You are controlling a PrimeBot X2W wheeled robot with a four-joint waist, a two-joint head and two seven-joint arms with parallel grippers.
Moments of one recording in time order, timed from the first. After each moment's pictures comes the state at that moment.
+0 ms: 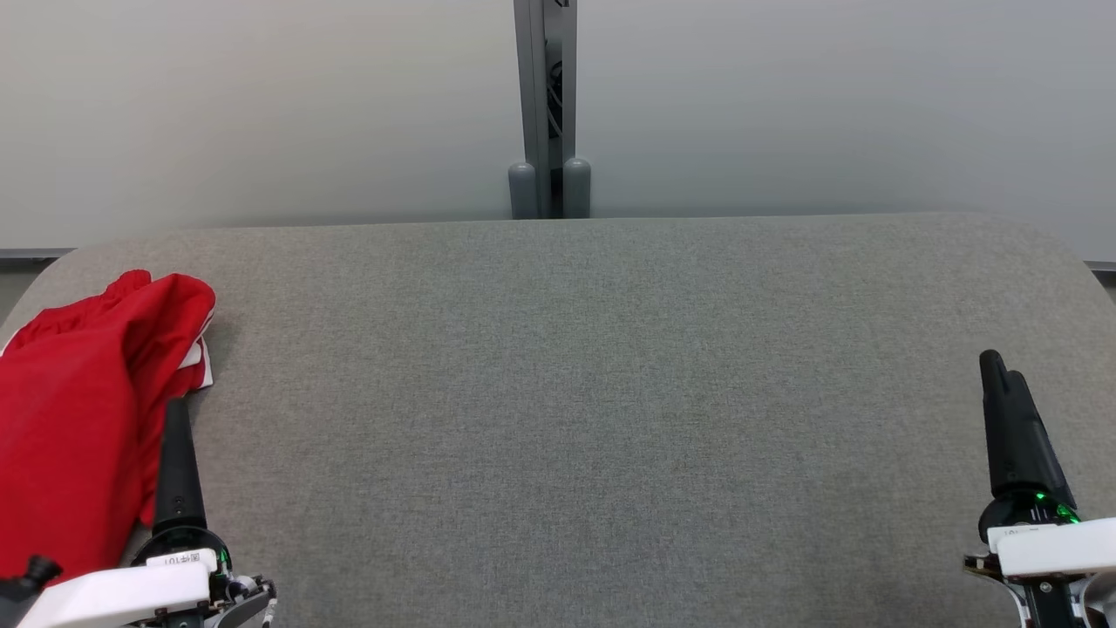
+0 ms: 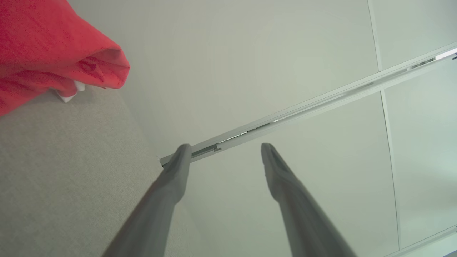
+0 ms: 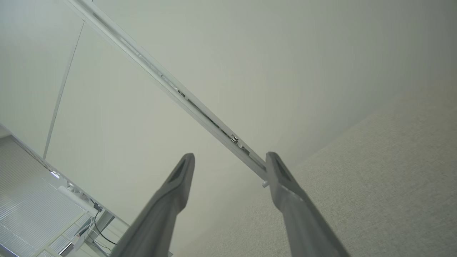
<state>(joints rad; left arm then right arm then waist) 0.03 0.04 0.08 0.03 -1.36 -0.08 -0.13 -0.01 -0.21 0.07 0.01 1.12 0.13 -0.19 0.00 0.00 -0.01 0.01</state>
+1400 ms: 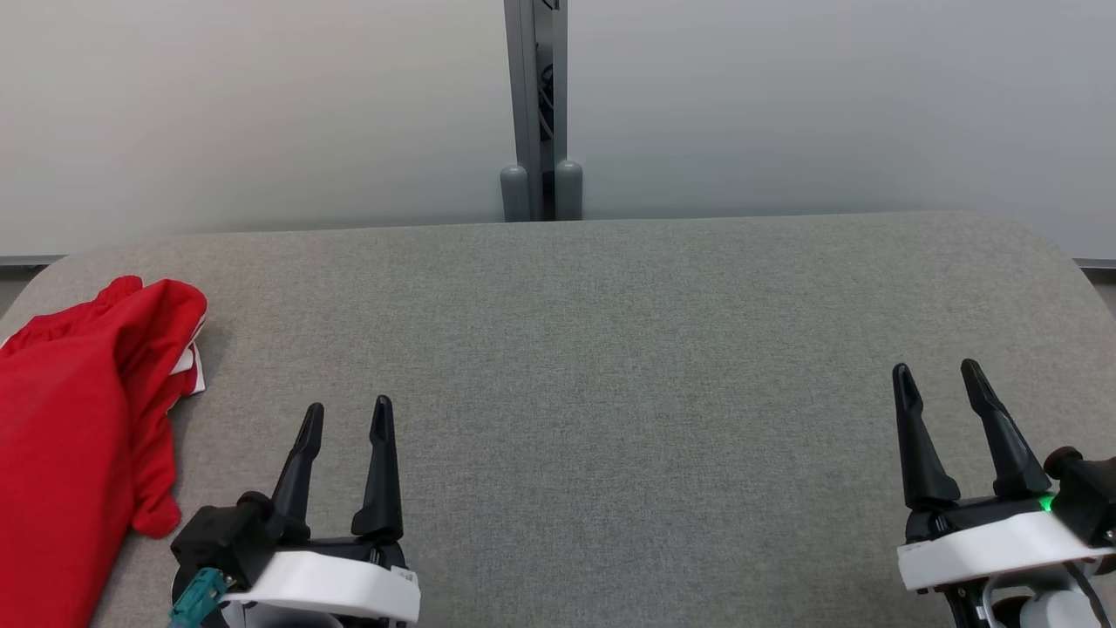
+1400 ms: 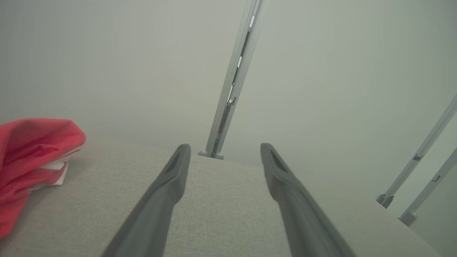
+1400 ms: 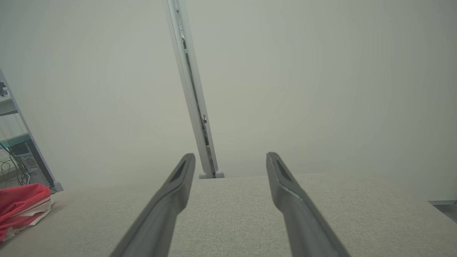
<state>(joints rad) 0.01 0.05 -0.18 0.03 -0.43 0.09 -0.21 -0.06 -0.11 0.04 0.10 0.32 0.13 -0.23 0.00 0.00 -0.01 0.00</state>
